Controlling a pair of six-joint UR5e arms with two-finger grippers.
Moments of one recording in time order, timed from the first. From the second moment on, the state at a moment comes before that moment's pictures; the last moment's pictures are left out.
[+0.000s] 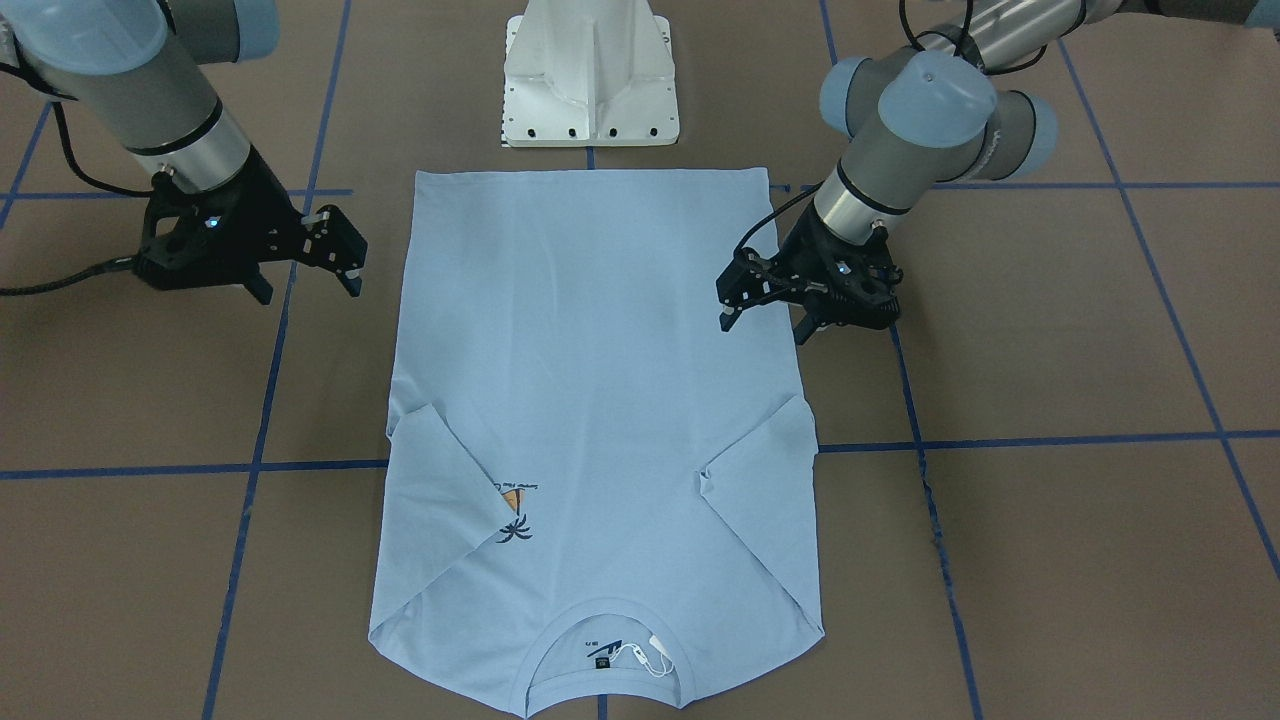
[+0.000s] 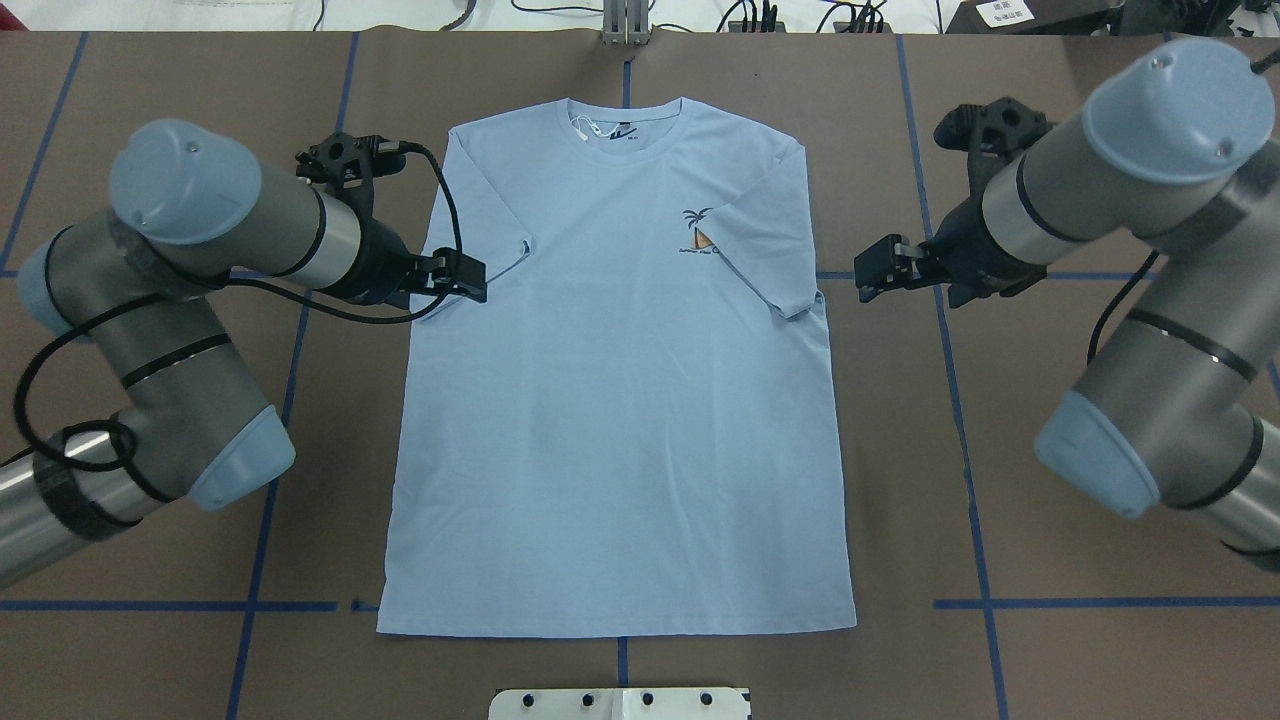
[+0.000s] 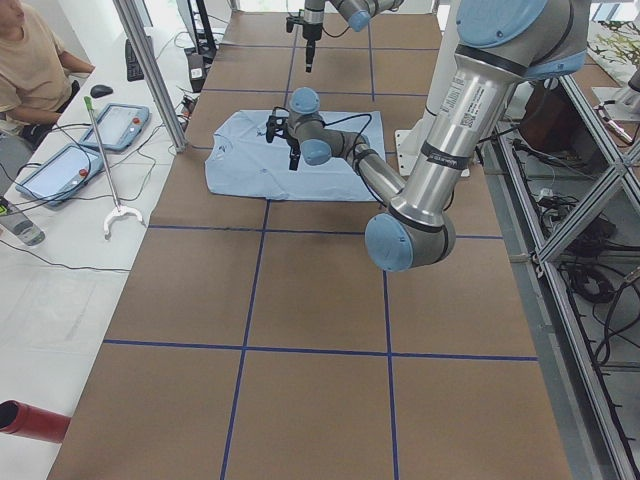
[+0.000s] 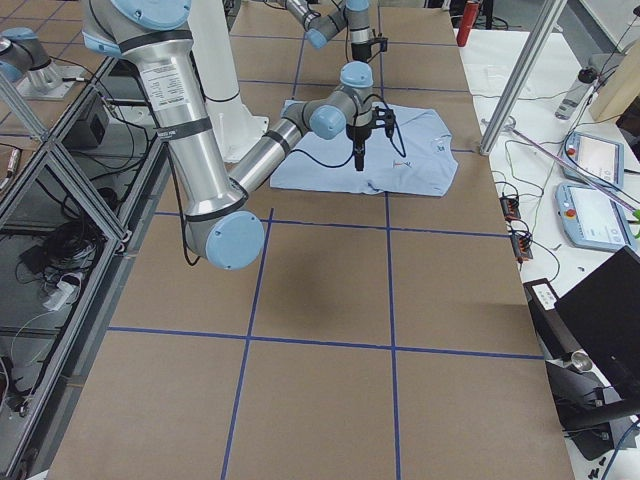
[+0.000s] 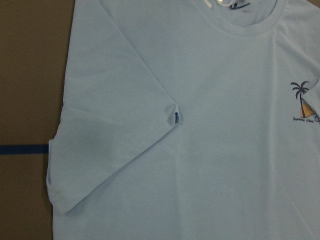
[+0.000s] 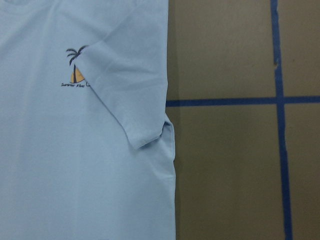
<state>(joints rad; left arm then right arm) -0.71 -1.98 -1.78 -2.05 -2.01 -1.18 0.76 -1.30 2.02 -1.43 2.04 1.13</state>
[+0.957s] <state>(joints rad) -0.28 -1.67 -2.09 -2.06 -1.61 -1.61 0.16 -1.68 2.27 -1.16 1.47 1.81</state>
